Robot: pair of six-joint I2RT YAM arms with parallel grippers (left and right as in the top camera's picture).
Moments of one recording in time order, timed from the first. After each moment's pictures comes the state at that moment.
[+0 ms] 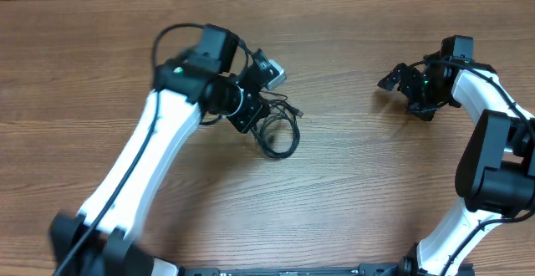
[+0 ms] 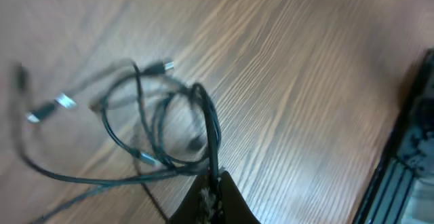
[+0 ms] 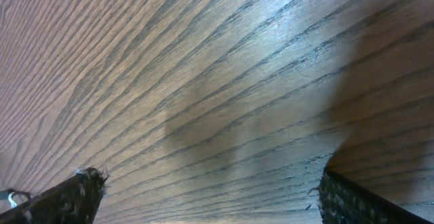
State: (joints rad) left arm -0.37 1.60 1.49 -1.03 0.50 0.39; right arm -0.22 2.03 1.36 -0.65 -0.39 0.39
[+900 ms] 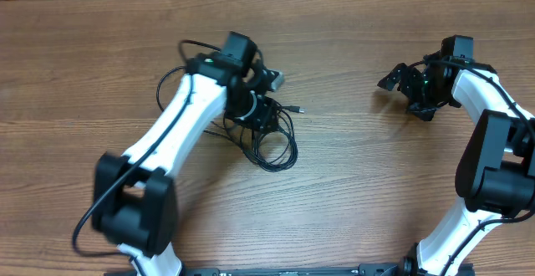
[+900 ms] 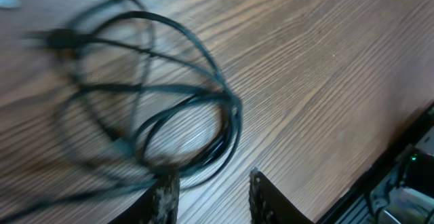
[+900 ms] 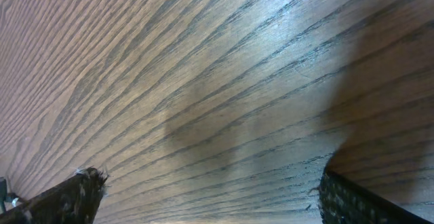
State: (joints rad) left arm -0.40 1.86 1.49 -1.03 0.46 0.02; right arm -0.22 2.03 1.36 -0.65 -0.39 0.39
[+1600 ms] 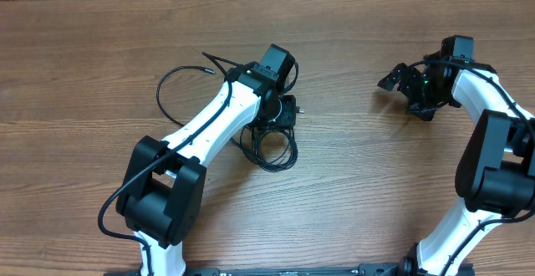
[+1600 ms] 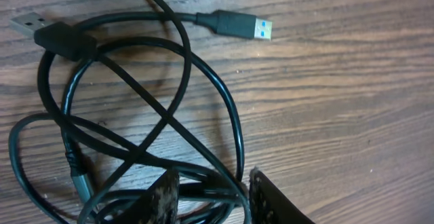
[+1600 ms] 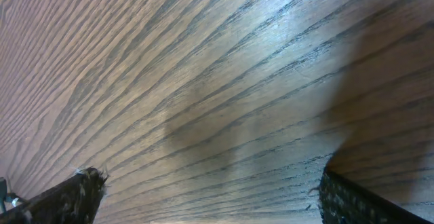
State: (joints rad) left arm -0.54 1.97 1.49 -0.84 0.20 -0.54; right arm -0.22 2.03 1.36 -0.65 -0.39 0.39
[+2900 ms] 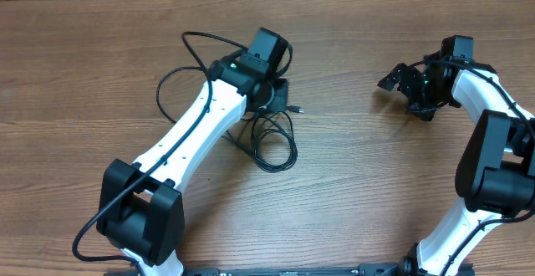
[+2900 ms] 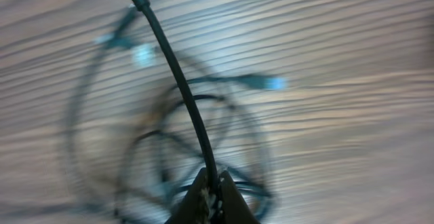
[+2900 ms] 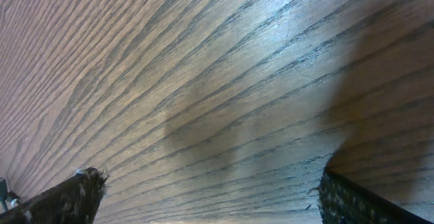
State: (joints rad) left arm -0.50 1.85 1.55 -0.90 0.01 -0.41; right arm -0.22 2.03 1.36 -0.65 -0.39 0.39
